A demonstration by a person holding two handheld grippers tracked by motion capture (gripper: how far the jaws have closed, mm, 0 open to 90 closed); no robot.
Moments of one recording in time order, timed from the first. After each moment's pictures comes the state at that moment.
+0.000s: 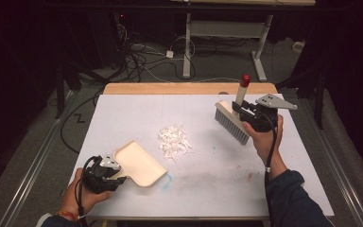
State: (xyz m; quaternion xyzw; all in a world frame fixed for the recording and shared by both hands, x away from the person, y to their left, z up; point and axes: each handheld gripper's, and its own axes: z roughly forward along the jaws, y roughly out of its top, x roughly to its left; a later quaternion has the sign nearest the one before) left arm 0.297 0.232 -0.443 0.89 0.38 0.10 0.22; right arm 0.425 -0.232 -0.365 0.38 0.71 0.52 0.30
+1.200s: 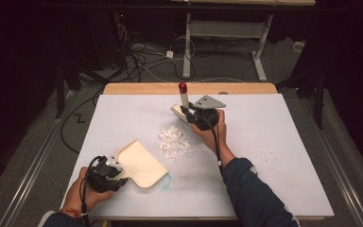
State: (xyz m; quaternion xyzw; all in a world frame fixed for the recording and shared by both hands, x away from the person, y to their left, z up) left arm 0.306 0.227 -0.454 0.90 0.38 0.08 0.20; right arm 0.466 -0.092 -0.413 0.29 0.76 0.51 0.28
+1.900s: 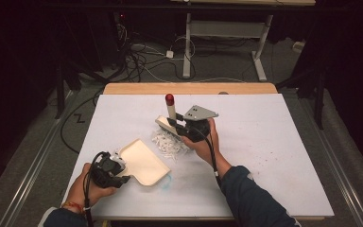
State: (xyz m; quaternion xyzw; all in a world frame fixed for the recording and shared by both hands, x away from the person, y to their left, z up) left arm 0.320 0.219 -0.448 0.91 0.37 0.06 0.18; right arm 0.430 -0.067 -0.412 0.23 0.78 0.54 0.23
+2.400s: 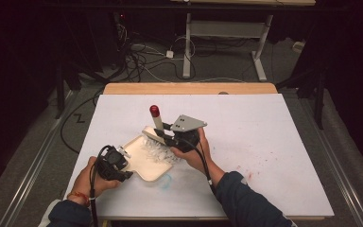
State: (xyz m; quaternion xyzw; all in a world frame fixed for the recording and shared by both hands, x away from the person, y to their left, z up) left arm 0.341 0.212 -0.450 0.91 0.37 0.05 0.16; right arm 0.400 -0.038 -0.414 0.18 0.79 0.55 0.21
